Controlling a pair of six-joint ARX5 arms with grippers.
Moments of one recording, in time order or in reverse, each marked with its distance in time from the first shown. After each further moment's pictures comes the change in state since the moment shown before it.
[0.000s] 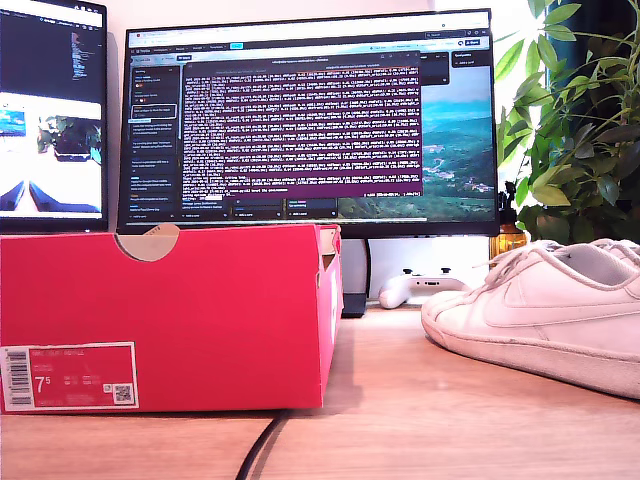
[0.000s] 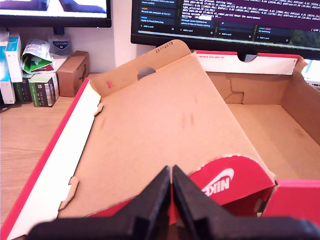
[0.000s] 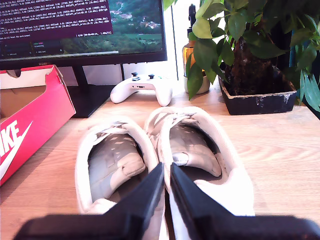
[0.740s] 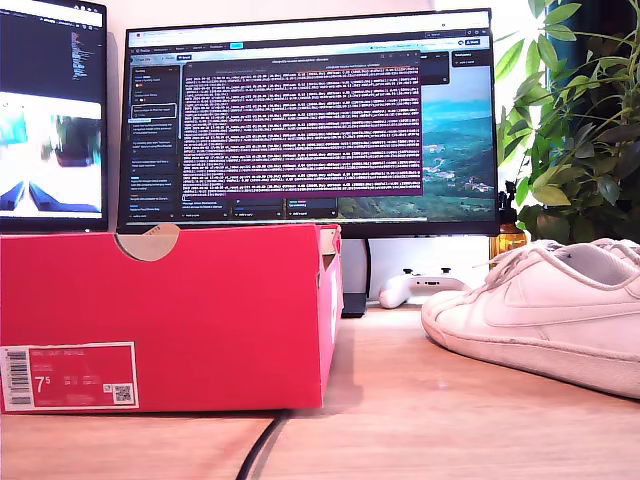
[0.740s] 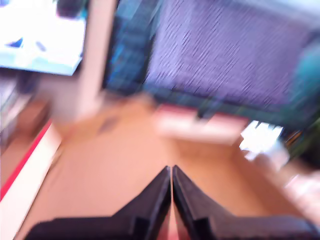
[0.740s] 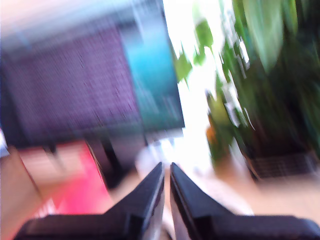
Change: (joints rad) left arm 0.000 0.000 0.000 0.309 0.135 -0.183; right arm 0.000 0.000 0.000 0.415 -0.047 0.256
